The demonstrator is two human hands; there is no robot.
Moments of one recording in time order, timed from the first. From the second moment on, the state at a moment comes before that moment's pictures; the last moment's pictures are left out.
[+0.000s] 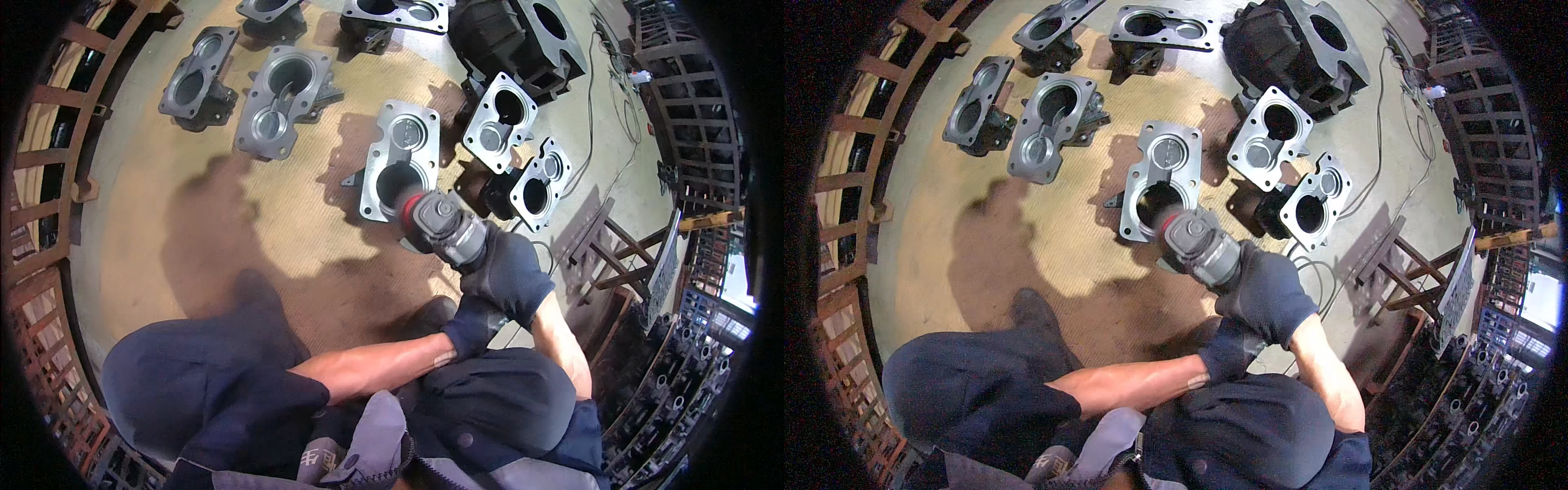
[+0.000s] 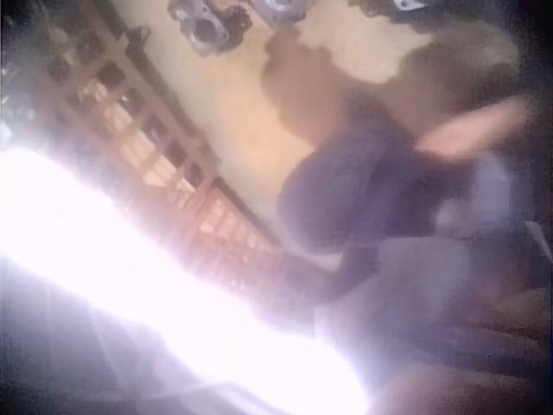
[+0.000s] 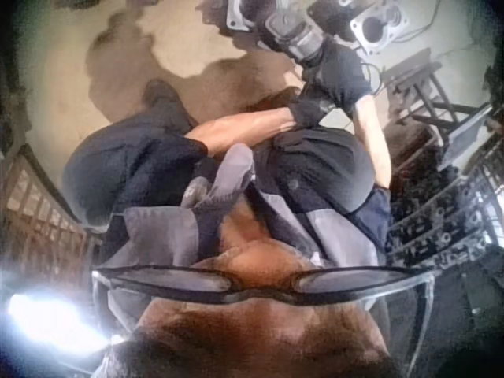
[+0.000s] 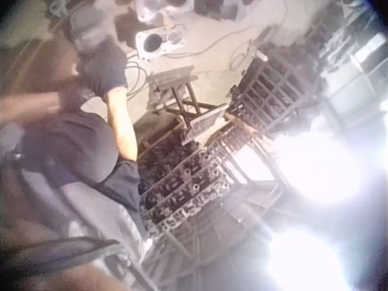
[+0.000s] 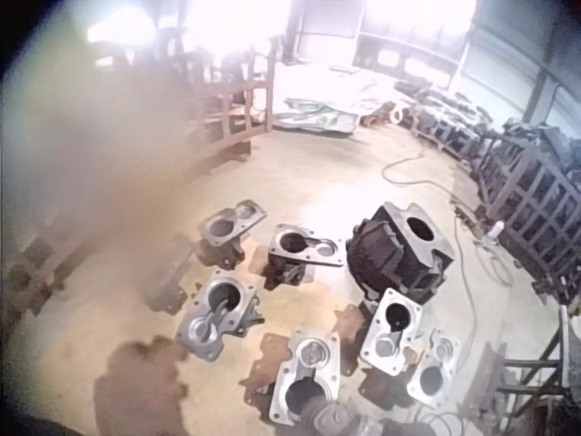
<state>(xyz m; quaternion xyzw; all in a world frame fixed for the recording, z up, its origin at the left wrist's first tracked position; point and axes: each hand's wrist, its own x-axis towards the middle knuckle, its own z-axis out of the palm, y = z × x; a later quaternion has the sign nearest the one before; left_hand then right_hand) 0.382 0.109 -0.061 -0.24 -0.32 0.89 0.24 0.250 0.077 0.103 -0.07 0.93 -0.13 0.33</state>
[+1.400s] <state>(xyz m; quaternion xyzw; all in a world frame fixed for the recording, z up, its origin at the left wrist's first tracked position) 0.299 0.035 0.001 -0.04 0.49 0.82 0.28 0.192 0.071 0.091 -0.08 0.93 -0.22 0.28</state>
